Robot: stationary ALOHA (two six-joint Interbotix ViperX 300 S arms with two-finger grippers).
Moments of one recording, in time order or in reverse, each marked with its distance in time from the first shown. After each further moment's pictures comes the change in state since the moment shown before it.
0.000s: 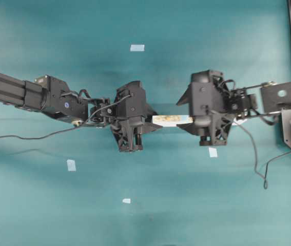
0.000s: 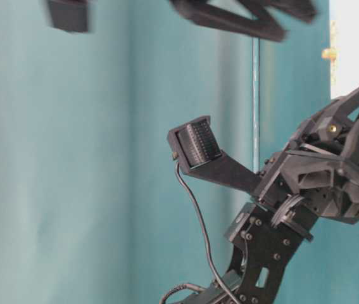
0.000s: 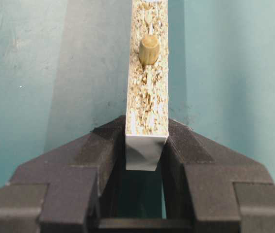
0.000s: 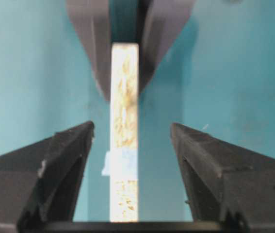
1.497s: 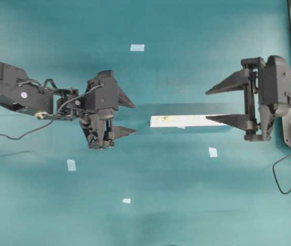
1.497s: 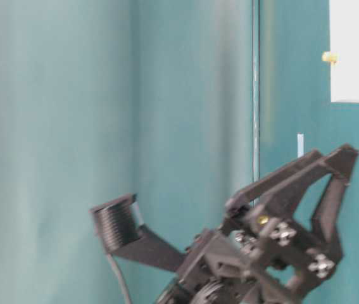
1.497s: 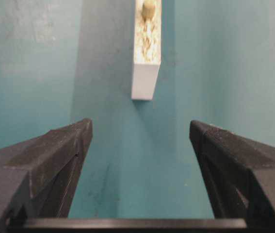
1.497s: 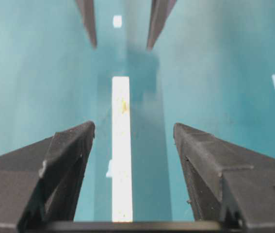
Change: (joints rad) left arm 0.006 -0.316 0.212 0.002 0.132 0.003; right arm -0.015 -0.423 0.249 -0.002 -0.147 0.000
